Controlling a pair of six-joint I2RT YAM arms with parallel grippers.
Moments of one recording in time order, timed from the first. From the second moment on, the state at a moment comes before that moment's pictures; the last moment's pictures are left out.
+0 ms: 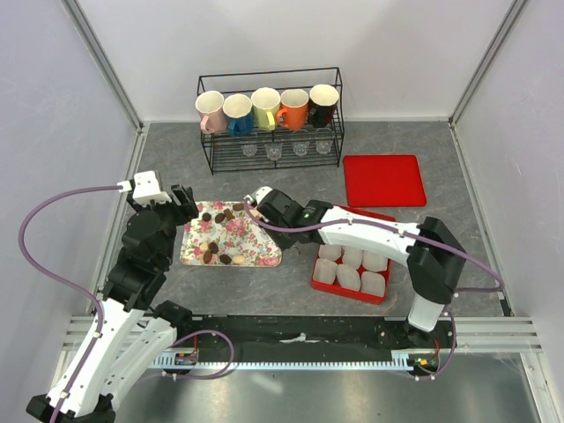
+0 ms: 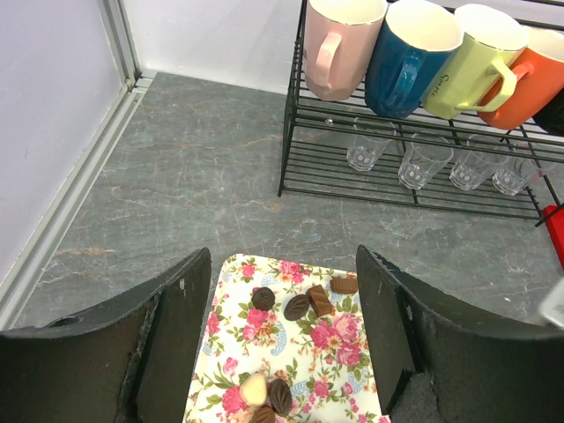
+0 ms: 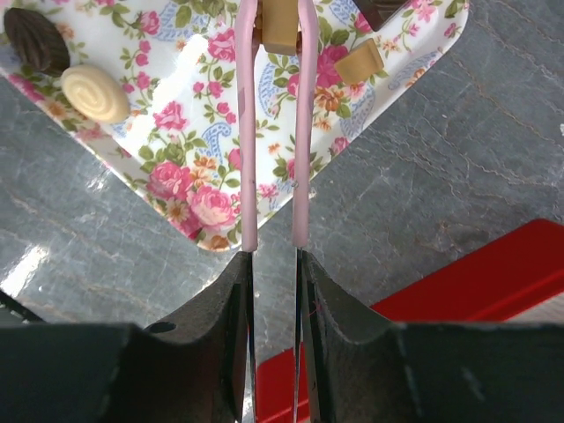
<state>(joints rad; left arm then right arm) -0.41 0.56 0.75 -0.28 -0.51 -0.19 1.02 1.78 1.37 -0.58 0.18 0.19</state>
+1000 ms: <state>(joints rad) -0.41 0.56 0.75 -0.28 -0.51 -0.19 0.84 1.17 0.95 -0.89 0.16 0.41</state>
